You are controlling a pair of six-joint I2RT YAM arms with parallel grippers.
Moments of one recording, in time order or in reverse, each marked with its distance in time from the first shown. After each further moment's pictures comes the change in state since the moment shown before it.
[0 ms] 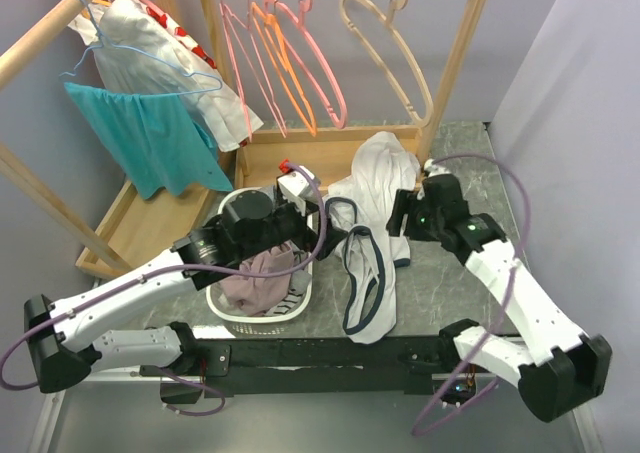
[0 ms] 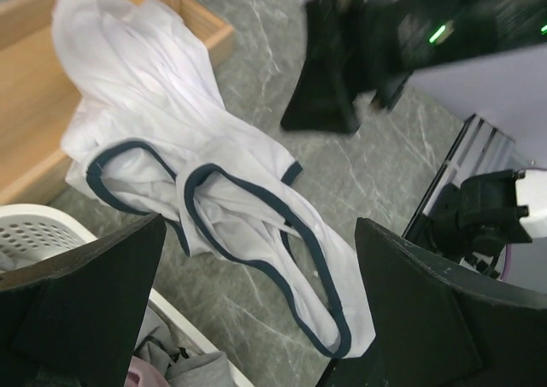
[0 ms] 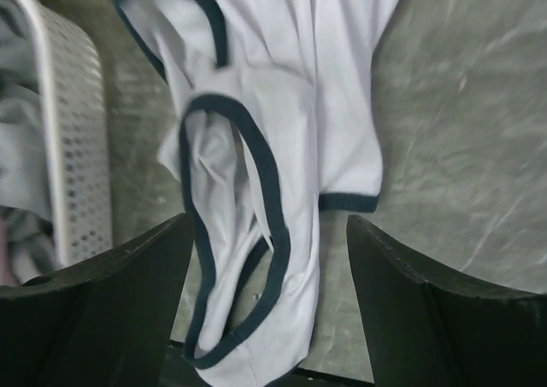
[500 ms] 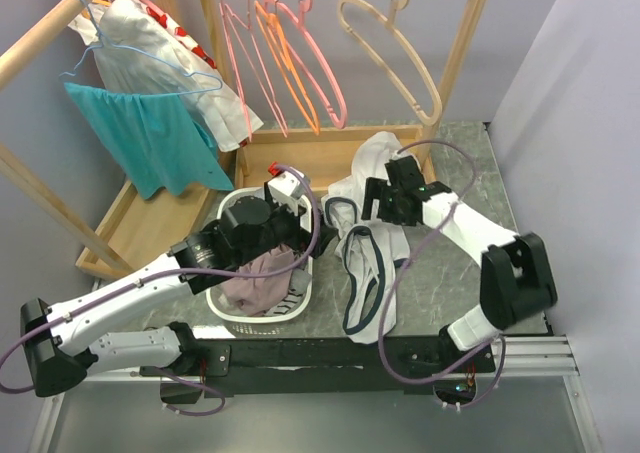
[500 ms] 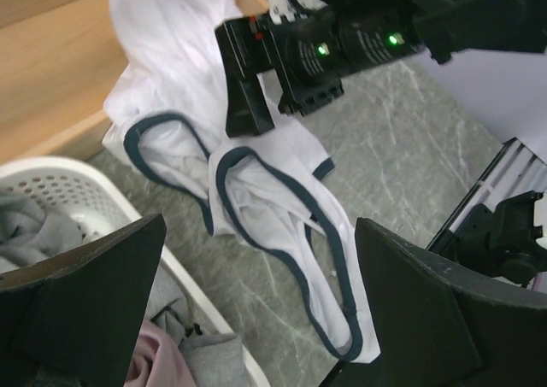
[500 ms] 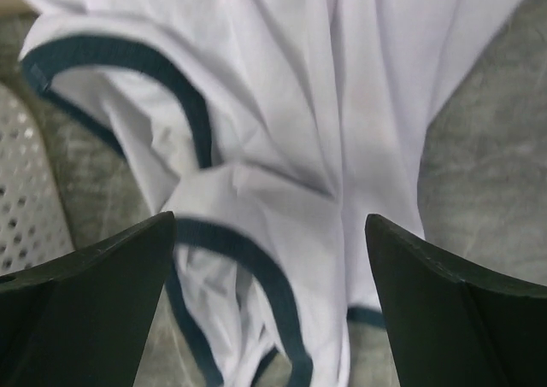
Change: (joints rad) left arm 0.000 -0.042 -0.036 -0.030 -0.135 -0.063; right arm 0.006 0.494 0.054 0.219 -0.037 0.042
